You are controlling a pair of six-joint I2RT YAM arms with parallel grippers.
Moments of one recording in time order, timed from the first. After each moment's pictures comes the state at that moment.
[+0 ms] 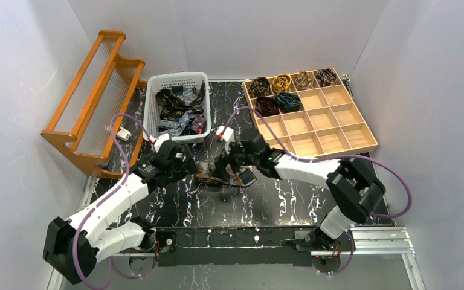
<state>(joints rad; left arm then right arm) -0.61 1.04 0.75 -0.65 -0.29 -0.85 0.83 1.53 0.86 0.19 -0.41 0.08</state>
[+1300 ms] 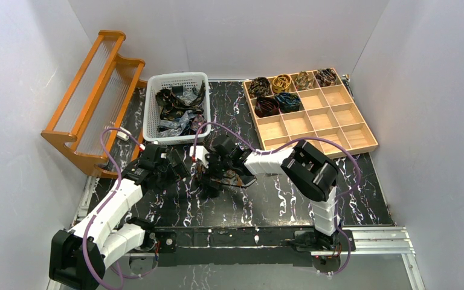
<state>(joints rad) -0.33 0.96 0.59 -0.64 -0.01 -0.78 0.97 1.96 1.13 0.13 -0.46 -0.38</state>
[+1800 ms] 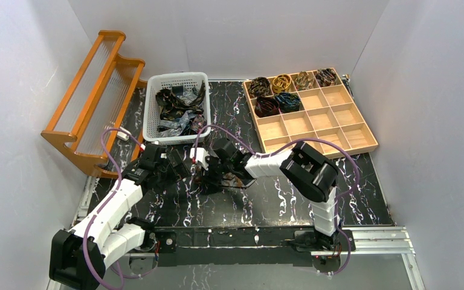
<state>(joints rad) -0.33 0.96 0.59 -0.63 0.01 -0.78 0.98 1.97 1.10 0.19 -0.44 -0.36</state>
